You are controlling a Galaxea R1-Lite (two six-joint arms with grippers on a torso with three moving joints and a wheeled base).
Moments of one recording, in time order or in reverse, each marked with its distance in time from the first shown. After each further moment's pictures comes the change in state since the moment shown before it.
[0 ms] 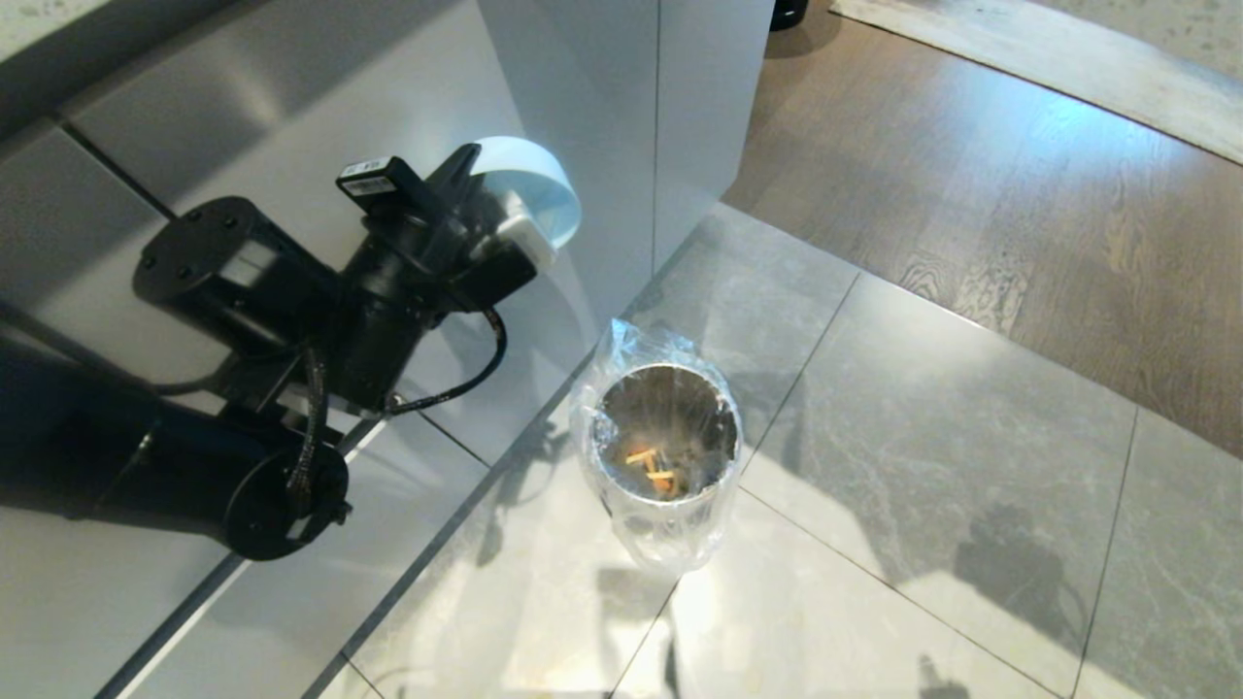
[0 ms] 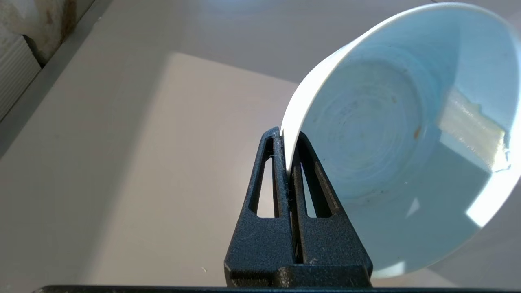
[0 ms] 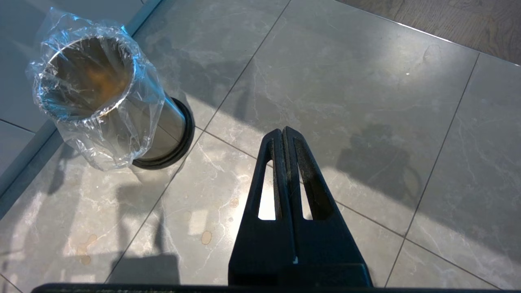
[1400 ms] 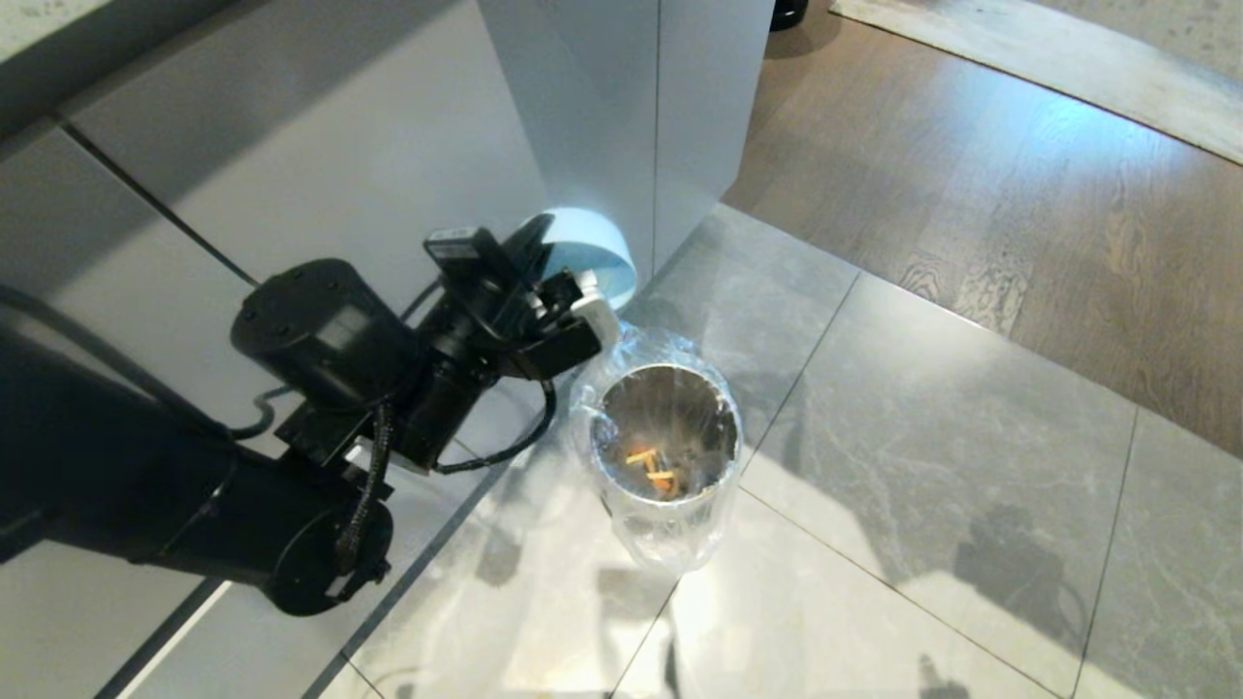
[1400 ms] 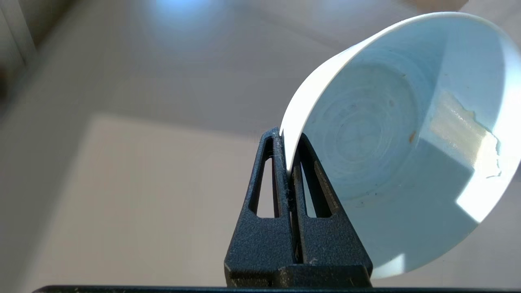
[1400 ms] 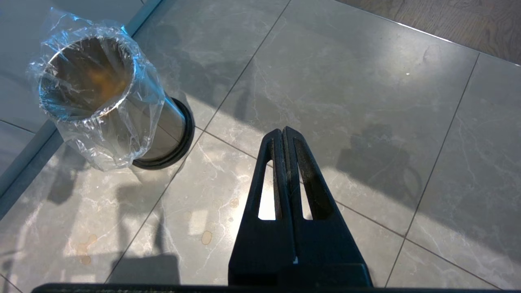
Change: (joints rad) left arm -0.124 0.050 0.071 0.000 0.004 0.015; right arm 0.000 0.000 0.000 0.000 0.000 0.000
